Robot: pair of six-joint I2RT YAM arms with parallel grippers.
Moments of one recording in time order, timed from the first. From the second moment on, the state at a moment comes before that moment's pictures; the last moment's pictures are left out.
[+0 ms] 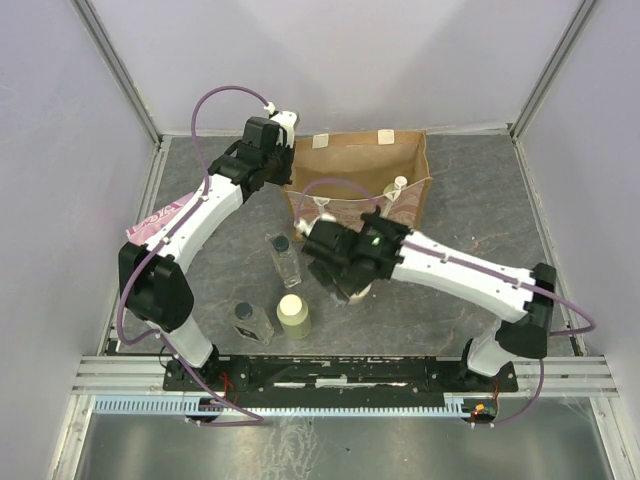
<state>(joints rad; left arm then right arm) -0.43 1.68 1.55 -0.51 -0.05 -0.05 1.19 1.61 1.59 -1.28 0.26 0.39</state>
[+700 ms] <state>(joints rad) -0.43 1.67 1.55 -0.52 -0.05 -0.04 0.83 1.53 2.09 -1.13 0.37 0.06</state>
